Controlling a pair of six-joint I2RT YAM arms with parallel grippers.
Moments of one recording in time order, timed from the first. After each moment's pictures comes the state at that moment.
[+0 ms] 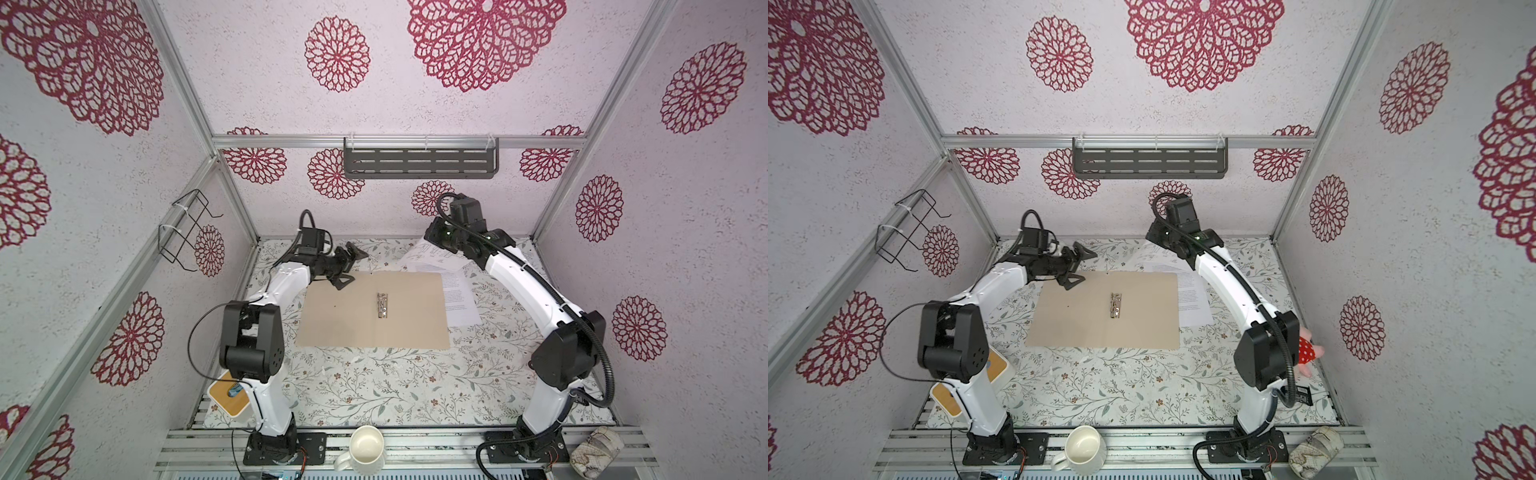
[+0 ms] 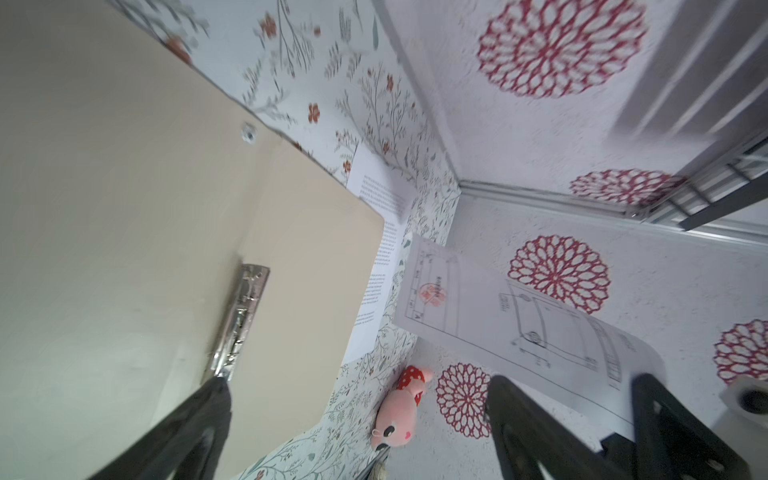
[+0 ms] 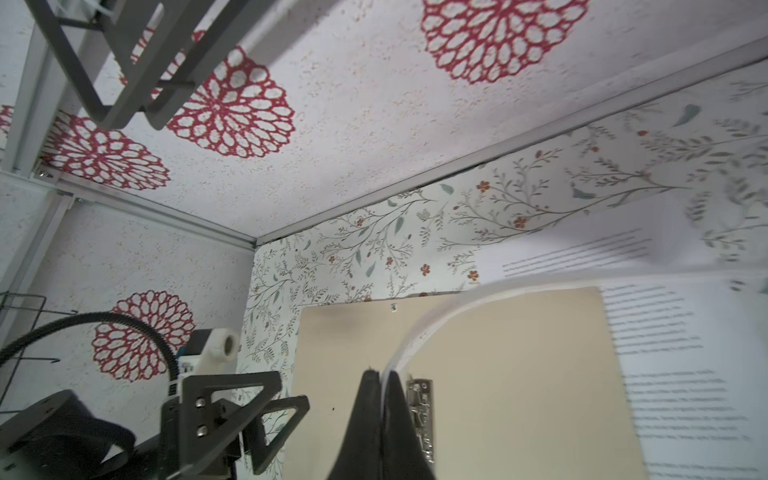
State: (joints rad) left arm -0.08 1.82 1.43 -0.41 0.64 -0.95; right arm 0.50 1.86 1.90 -0.55 -0.04 0.76
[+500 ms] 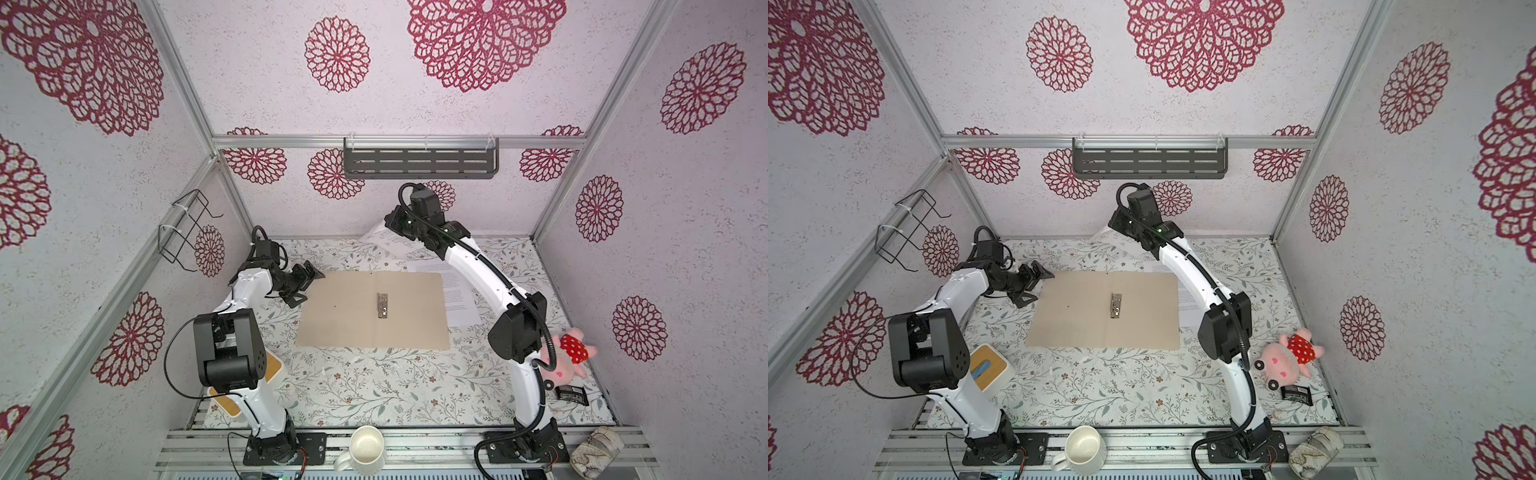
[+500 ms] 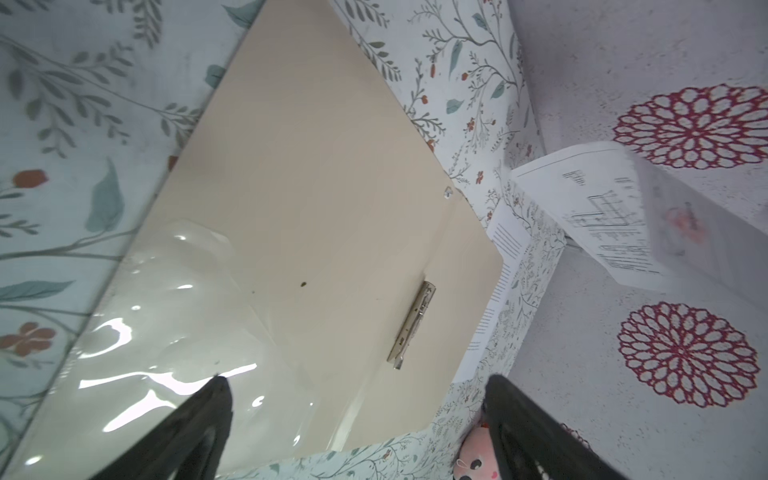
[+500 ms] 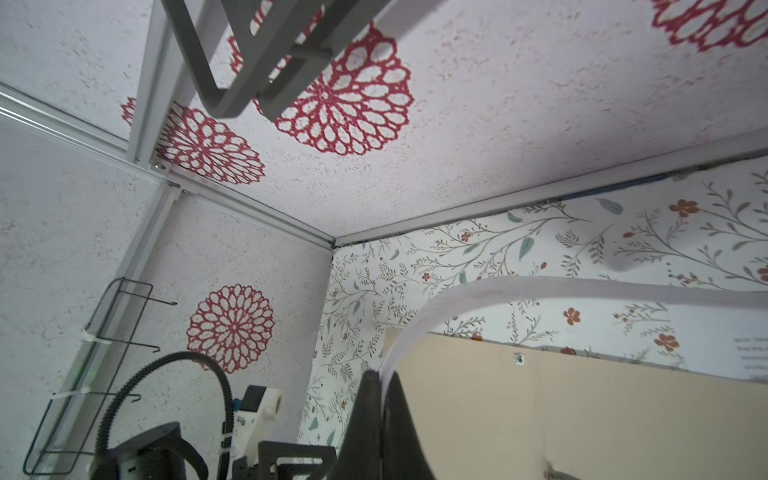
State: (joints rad) left arm 0.16 1.80 1.36 -0.71 0.54 -0.61; right arm 0.58 2.18 2.28 -0.45 -0.10 0.85
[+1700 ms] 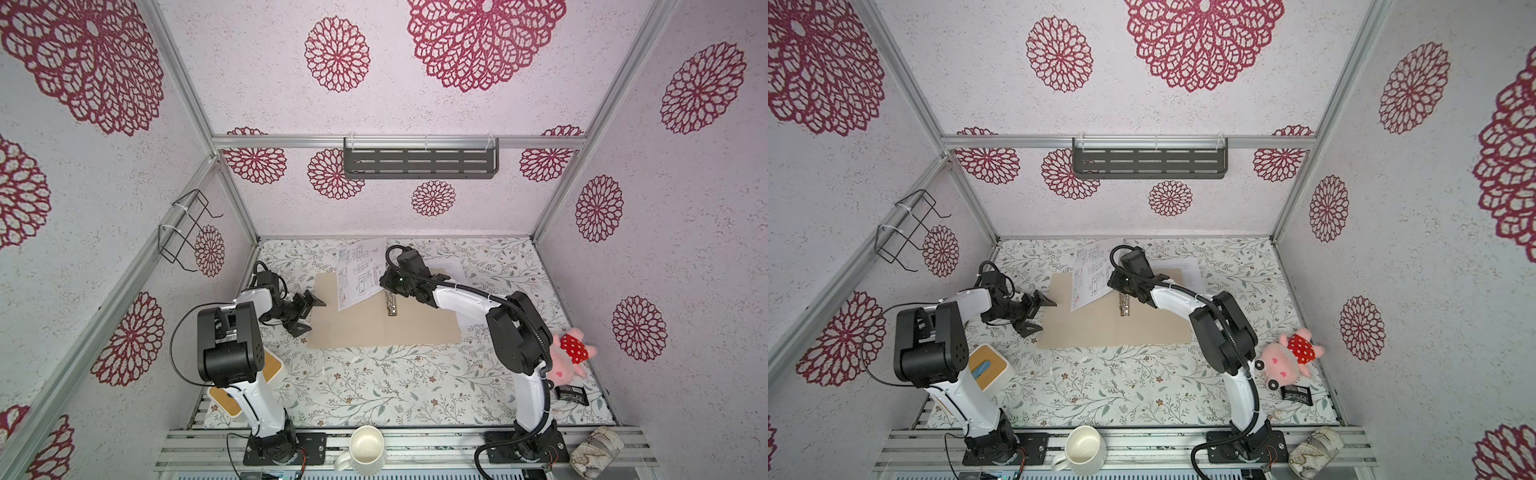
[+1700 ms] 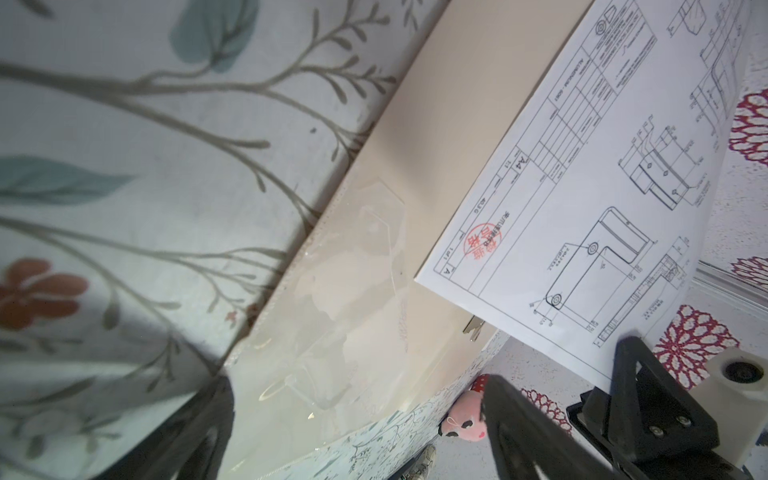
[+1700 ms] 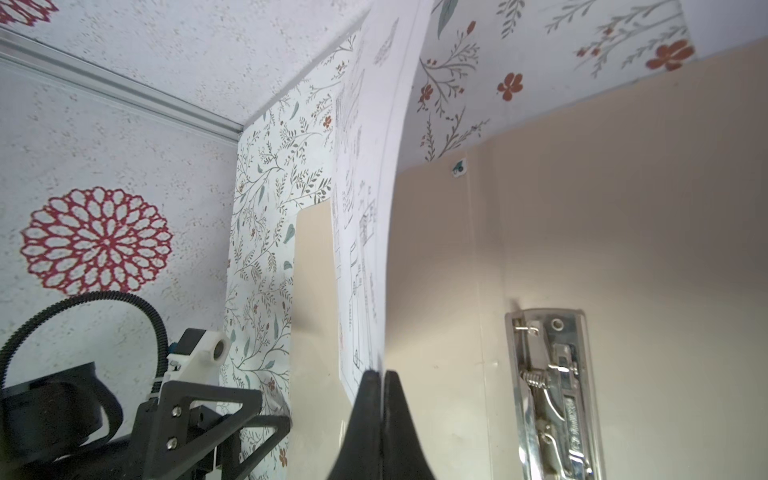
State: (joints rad) left arm 0.20 1.84 1.10 -0.61 0.66 -0.61; right arm 0.68 2.06 1.52 -0.06 -0.10 0.93
